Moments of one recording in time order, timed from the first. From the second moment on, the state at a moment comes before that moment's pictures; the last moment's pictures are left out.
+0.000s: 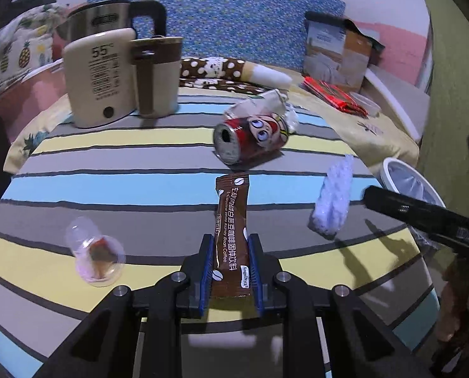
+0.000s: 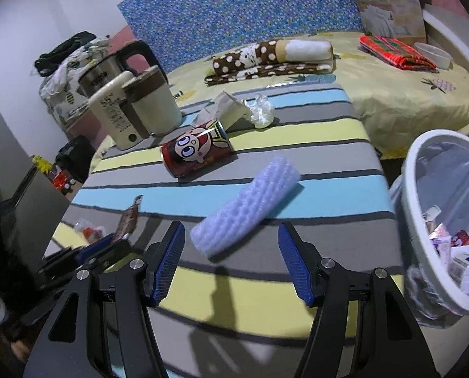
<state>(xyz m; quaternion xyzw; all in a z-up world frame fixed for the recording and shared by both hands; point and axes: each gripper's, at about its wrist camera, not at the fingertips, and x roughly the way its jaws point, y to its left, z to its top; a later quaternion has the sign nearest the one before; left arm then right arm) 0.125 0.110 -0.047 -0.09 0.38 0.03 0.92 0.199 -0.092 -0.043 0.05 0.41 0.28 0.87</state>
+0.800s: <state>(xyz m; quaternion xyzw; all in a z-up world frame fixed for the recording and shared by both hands) 0.126 0.095 -0.050 -0.10 0.38 0.01 0.92 0.195 -0.111 -0.054 0.03 0.42 0.25 0.87</state>
